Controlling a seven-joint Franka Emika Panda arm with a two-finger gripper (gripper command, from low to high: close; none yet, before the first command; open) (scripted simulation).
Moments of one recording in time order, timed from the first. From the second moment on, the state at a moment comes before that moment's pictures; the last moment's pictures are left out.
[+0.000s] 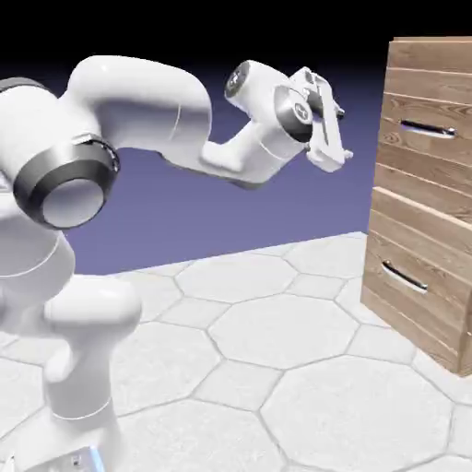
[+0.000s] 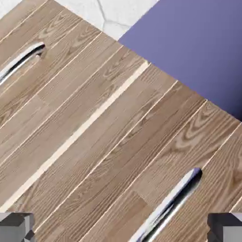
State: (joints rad) arm 1.20 -0.56 -1.01 -2.15 -1.37 2.86 -0.75
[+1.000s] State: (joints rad) arm 2.19 -0.58 -1.84 -1.57 -2.47 2.72 -1.98
